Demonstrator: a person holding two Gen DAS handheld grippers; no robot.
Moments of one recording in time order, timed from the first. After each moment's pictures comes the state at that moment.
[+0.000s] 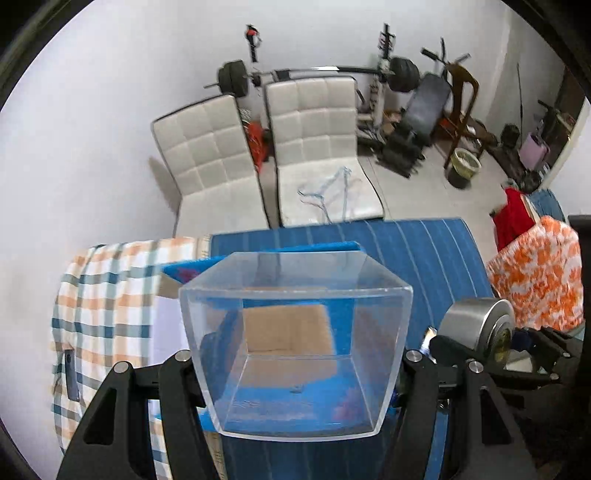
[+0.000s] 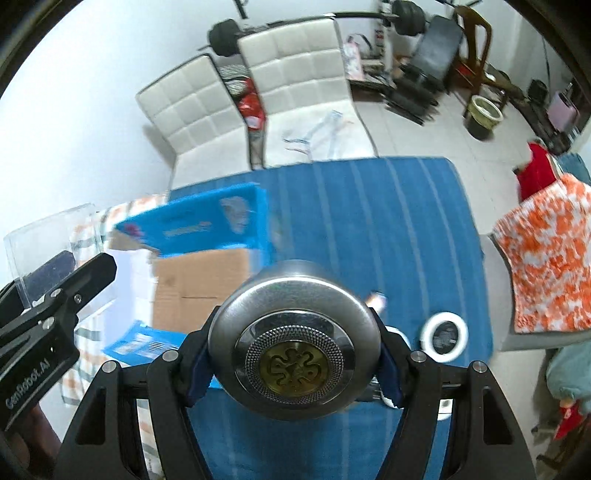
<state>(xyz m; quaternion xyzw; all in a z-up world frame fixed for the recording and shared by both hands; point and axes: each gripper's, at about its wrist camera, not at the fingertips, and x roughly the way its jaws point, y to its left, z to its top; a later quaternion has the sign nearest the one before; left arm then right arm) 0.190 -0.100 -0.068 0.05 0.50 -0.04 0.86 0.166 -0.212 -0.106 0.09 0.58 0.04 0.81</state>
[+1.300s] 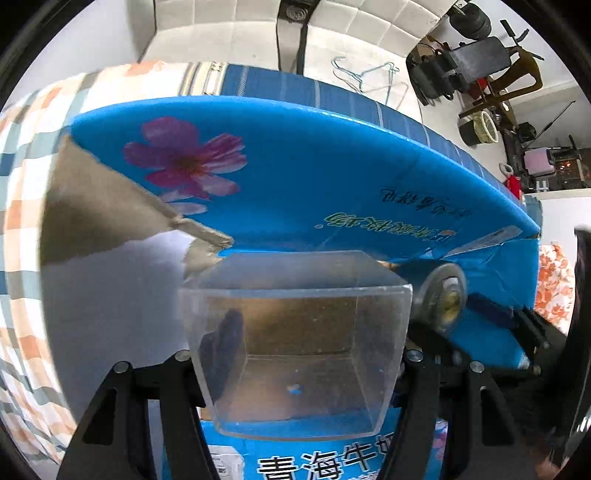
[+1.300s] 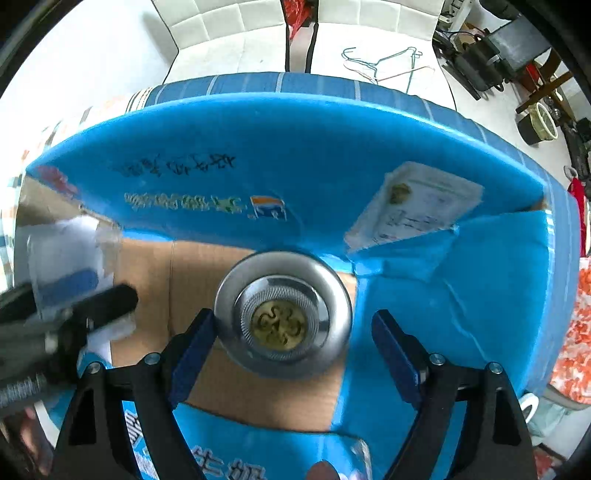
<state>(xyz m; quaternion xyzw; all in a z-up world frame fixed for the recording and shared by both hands) 0.311 0.047 -0.290 -0.12 0.71 -0.09 0.68 0.323 -0.064 -0.313 -0.02 0.71 0.06 0.70</state>
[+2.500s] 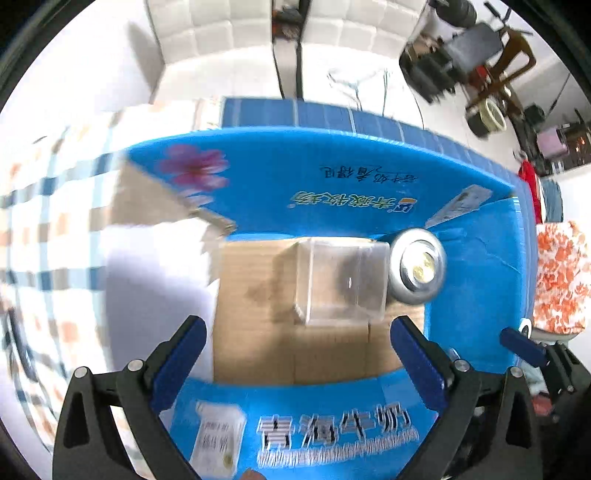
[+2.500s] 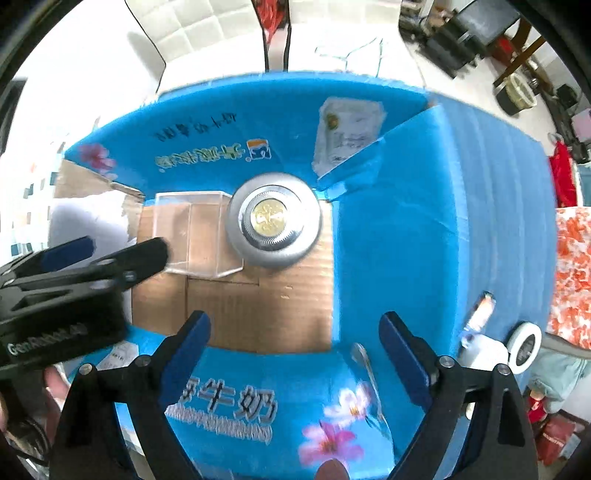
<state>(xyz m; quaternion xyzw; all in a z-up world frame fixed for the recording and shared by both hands) 0.236 0.041 -0.208 -0.04 0.68 -0.06 0.73 0.260 -0.086 -0.233 0.02 0.70 0.04 0.72</state>
